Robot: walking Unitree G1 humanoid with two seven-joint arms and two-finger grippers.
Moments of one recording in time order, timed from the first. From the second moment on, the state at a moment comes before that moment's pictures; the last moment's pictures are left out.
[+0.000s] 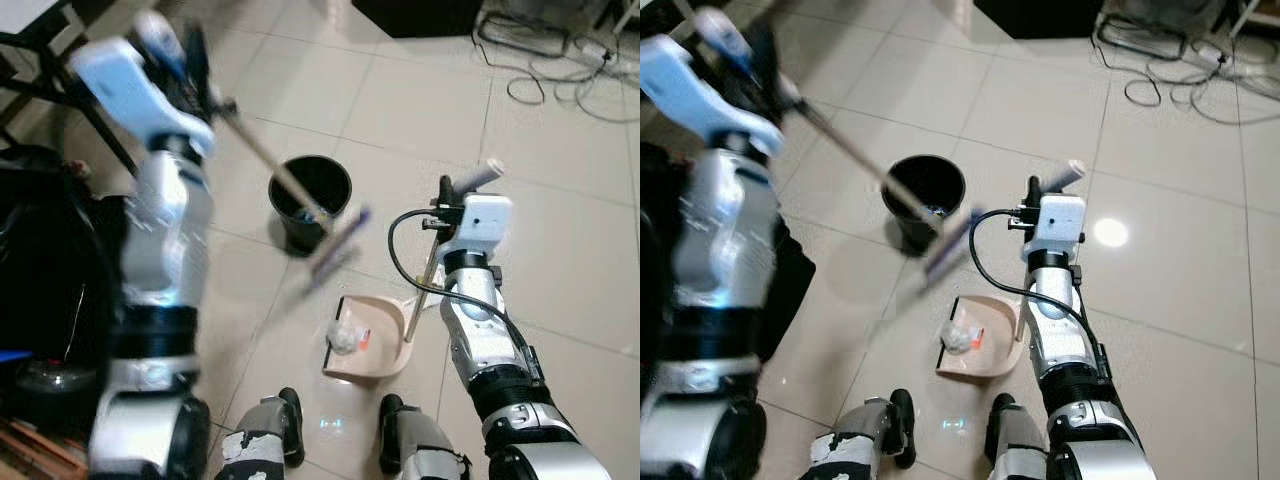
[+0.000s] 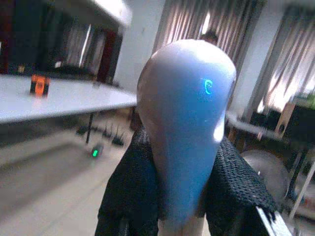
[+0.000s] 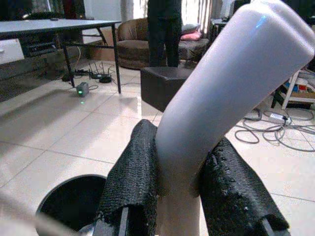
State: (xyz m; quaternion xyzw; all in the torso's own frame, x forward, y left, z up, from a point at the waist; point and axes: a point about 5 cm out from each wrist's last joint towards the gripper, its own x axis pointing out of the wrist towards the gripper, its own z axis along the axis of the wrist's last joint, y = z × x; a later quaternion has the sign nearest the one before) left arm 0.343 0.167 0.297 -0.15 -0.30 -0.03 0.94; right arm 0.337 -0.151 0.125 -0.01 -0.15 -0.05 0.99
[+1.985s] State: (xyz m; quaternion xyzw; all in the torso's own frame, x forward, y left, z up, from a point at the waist) left arm 0.295 0.185 0.180 0.10 -0.09 -0.02 0.99; right arm 0.291 -0.189 0.264 0.17 -0.22 0.02 0.96
